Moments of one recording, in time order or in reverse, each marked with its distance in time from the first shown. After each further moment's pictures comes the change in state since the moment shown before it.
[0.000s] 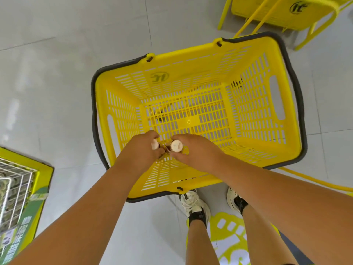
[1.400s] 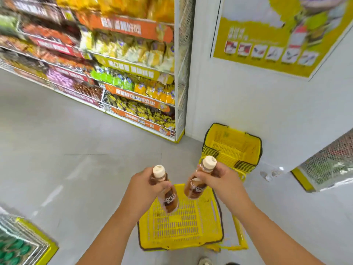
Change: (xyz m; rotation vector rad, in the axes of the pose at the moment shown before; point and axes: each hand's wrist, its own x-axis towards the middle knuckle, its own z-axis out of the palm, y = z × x) left_hand -0.321 0.192 -0.325 -0.660 0.500 0.245; right_hand -0.326 -0.336 -0.282 0.551 0.648 -0.182
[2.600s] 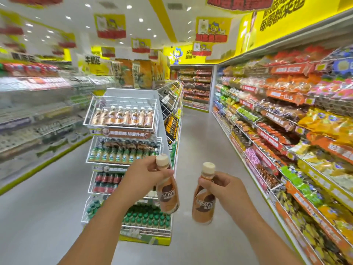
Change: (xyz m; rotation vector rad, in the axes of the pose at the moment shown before) left_hand -0.405 0.093 -0.281 -0.144 1.069 -0.115; right_hand -0.236 -0.253 0.234 0.002 -1.112 -0.545
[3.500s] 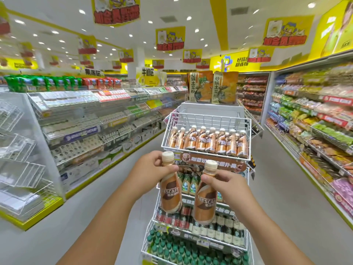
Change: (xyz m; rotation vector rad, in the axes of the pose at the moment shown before) left_hand 0.196 -0.173 -0.422 0.050 0.224 -0.075; right_hand 0.243 -0.054 0.457 -0.026 -0.263 -0.060
